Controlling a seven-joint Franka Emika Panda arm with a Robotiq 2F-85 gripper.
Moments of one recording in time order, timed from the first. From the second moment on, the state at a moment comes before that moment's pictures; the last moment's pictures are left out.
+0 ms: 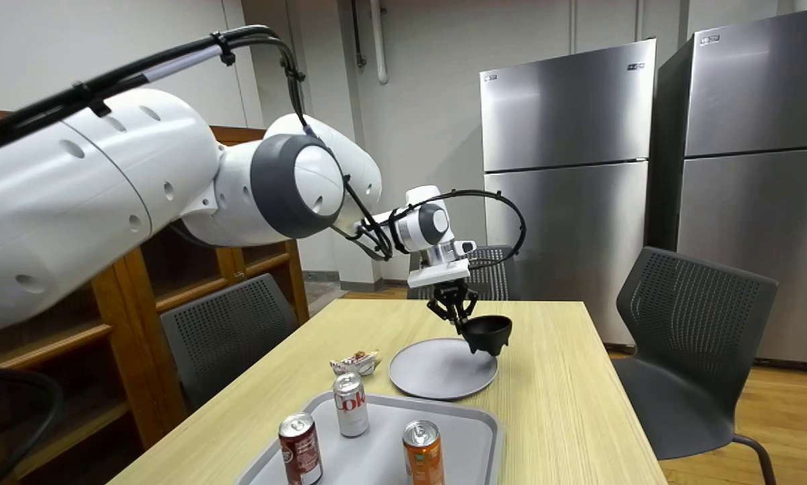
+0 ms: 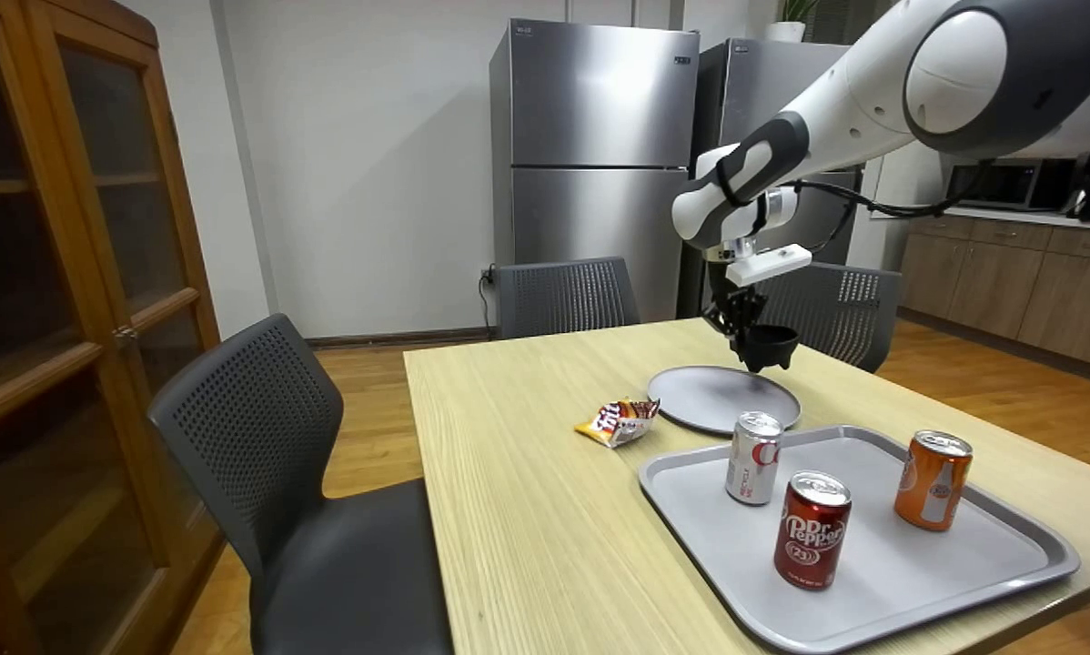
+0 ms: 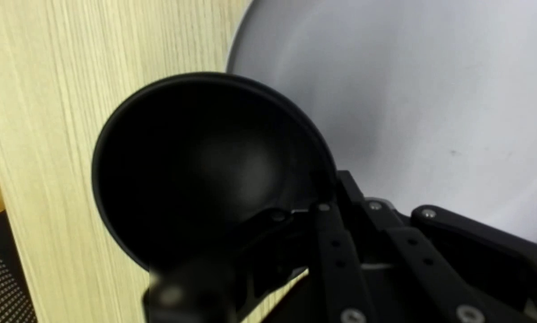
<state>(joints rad) -0.13 1.15 -0.12 -0.92 -0.15 2.07 -0.17</state>
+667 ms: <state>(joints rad) -0.22 1.15 -0.14 -0.95 -0.15 2.07 -0.17</state>
